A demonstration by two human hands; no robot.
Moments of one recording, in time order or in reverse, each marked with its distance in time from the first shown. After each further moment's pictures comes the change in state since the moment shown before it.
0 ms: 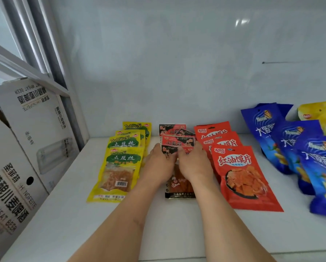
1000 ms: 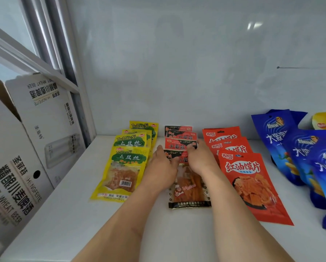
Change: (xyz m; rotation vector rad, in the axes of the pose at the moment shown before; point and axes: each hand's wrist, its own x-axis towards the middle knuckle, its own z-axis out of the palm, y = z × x) left_hand -0.005 -0.009 -0.005 -0.016 -0.001 0.055; right_hand 0.031 -0.009 -0.007 0.115 -0.182 -0.090
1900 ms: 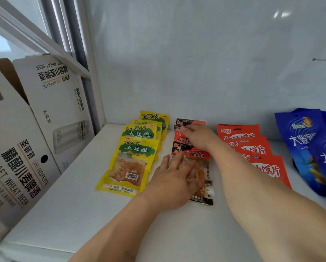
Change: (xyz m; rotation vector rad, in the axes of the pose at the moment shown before) left_hand -0.038 0.001 -0.006 0.490 -0.366 0.159; right_hand 0.066 -0.024 0.009 -0.545 -0.295 -0.250
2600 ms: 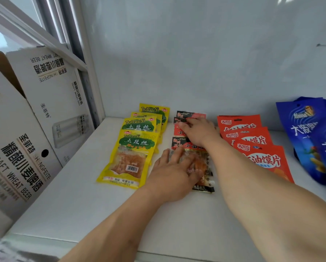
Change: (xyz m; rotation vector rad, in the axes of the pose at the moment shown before) left_hand 0.001 -0.001 0.008 0.044 0.012 -0.030; right_hand 0.004 0.006 0.018 -0.133 0.055 0.088
